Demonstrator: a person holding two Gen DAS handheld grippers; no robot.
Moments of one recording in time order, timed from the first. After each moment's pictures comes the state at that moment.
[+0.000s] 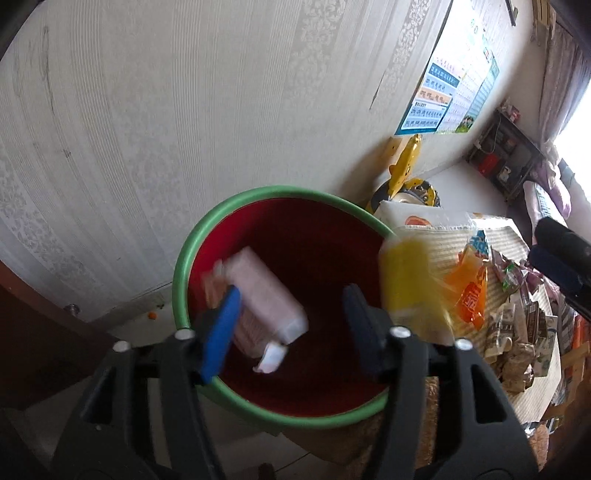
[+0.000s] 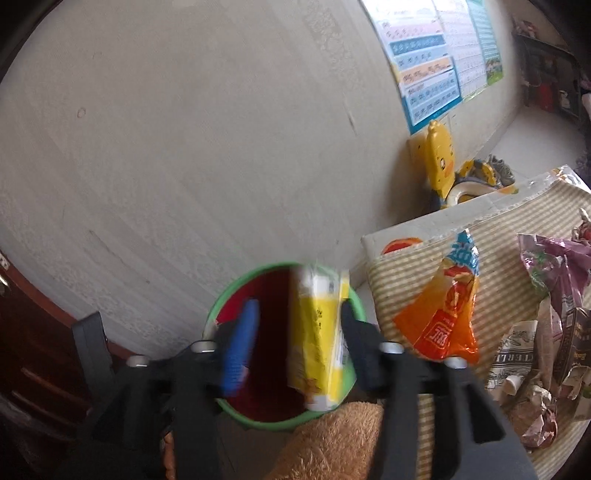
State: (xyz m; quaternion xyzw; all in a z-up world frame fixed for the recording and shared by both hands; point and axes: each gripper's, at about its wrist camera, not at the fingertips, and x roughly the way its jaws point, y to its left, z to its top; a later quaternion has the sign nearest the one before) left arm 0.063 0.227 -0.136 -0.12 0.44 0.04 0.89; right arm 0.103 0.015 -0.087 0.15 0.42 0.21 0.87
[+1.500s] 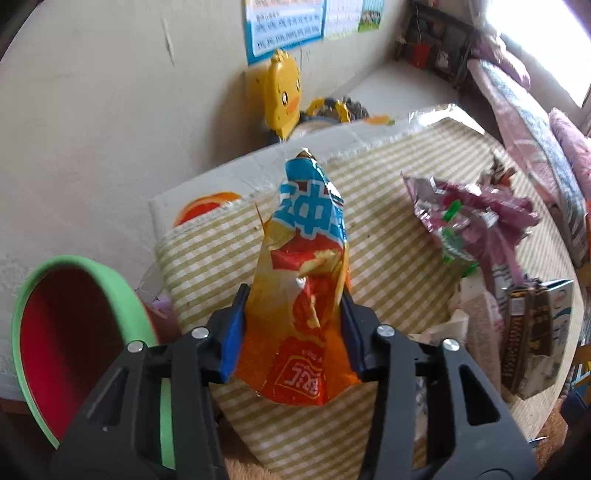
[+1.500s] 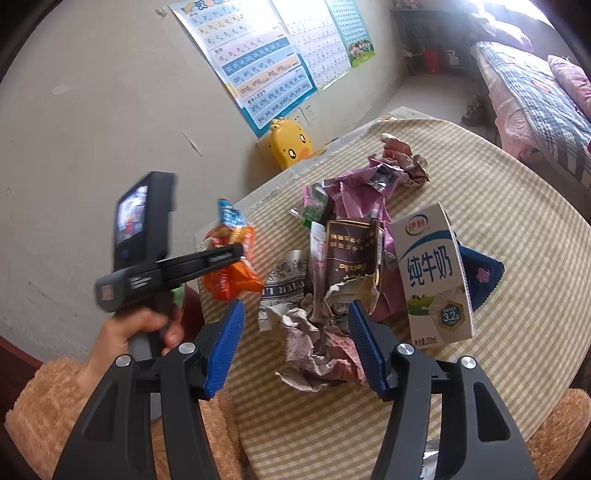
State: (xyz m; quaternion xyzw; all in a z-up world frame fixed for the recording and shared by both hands) left arm 0.185 -0.009 -0.178 0.05 0.51 -0.10 0.85; right arm 0.026 -0.177 -0.133 0.21 0.44 0.03 0.87
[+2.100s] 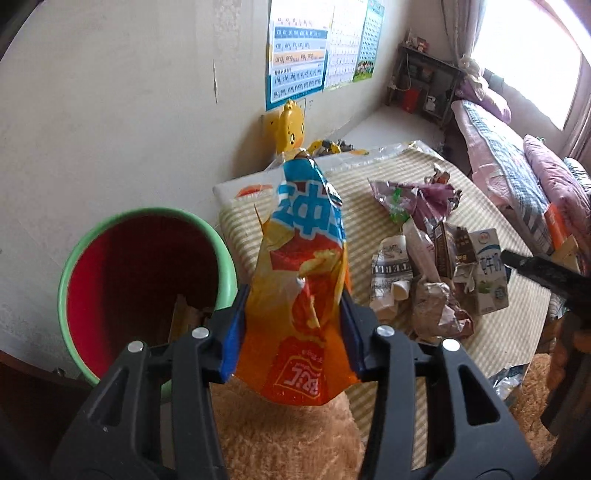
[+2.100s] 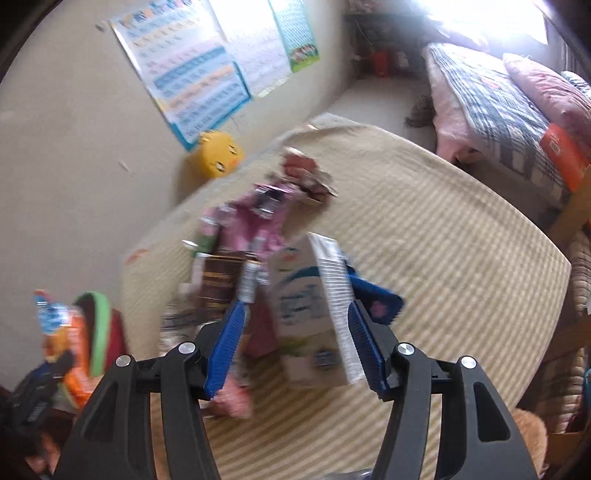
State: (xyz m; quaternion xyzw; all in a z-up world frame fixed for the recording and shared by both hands) left arm 0.061 0.045 -0.109 0.02 0.43 -0.10 0.89; right arm 0.038 -0.257 -0.157 0.19 0.47 -0.08 0.86
